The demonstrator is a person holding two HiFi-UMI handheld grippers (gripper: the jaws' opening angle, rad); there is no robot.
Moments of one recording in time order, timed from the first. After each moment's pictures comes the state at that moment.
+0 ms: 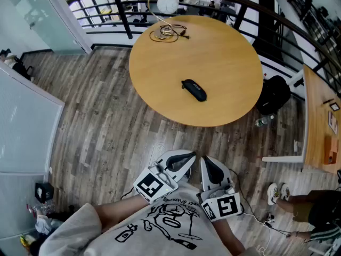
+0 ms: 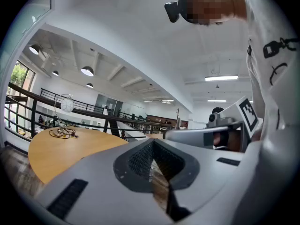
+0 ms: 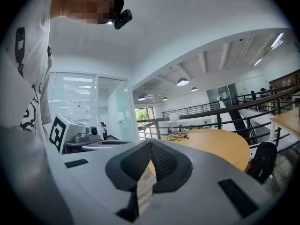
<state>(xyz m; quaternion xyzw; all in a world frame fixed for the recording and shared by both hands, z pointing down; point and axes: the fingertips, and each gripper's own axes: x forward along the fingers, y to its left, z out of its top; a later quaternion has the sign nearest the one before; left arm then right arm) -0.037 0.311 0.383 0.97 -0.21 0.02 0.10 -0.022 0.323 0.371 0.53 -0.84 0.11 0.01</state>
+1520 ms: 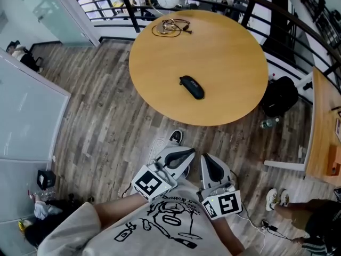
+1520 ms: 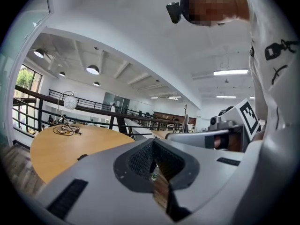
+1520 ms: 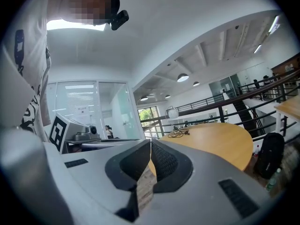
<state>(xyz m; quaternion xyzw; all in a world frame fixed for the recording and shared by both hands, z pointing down) 0.021 0.296 0.398 0.96 -0.26 0.05 0.11 0.045 0.310 0.390 0.49 -0.86 0.14 -0.01</state>
